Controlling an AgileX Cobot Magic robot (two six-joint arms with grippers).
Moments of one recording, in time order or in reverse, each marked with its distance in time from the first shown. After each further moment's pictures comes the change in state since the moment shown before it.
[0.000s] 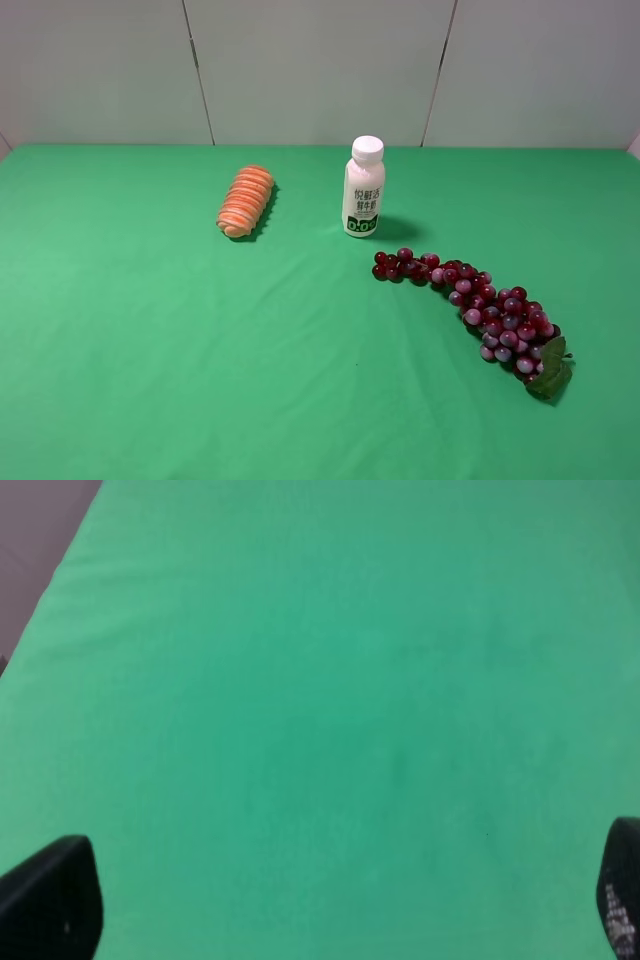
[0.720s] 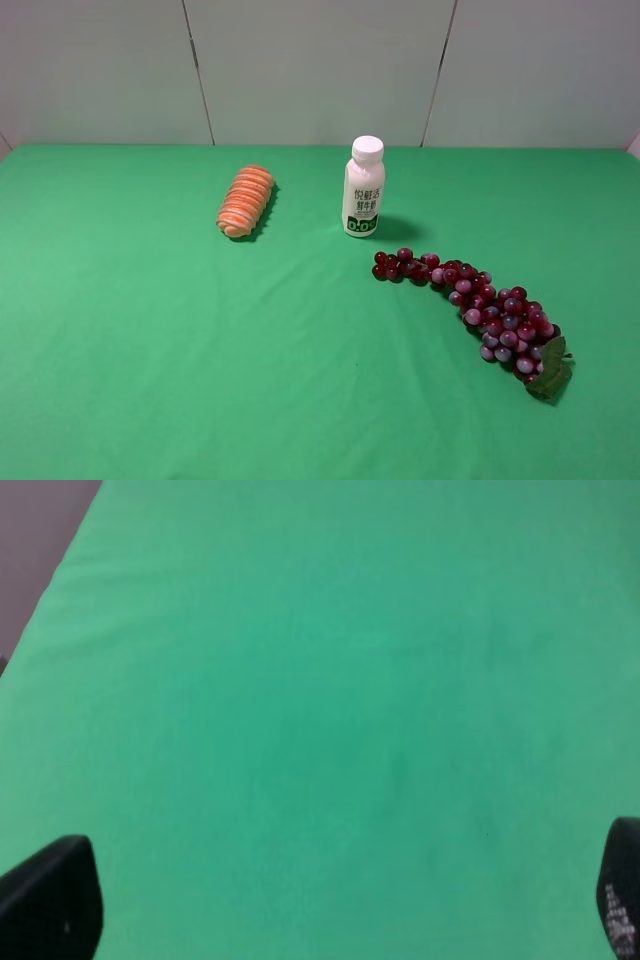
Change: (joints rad) left arm 0.000 0.000 0.000 0.000 0.000 0.000; right arm 0.000 -0.128 0.058 -0.160 0.036 0.052
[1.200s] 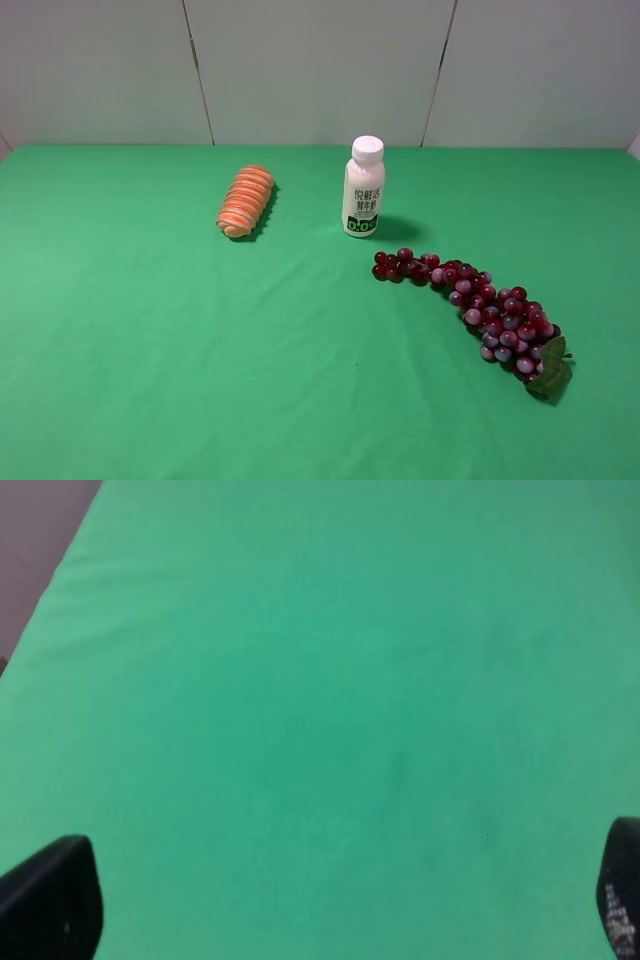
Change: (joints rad) left arm 0.000 0.000 0.000 0.000 0.000 0.000; right arm -0.089 -0.004 0.000 0.000 -0.006 0.000
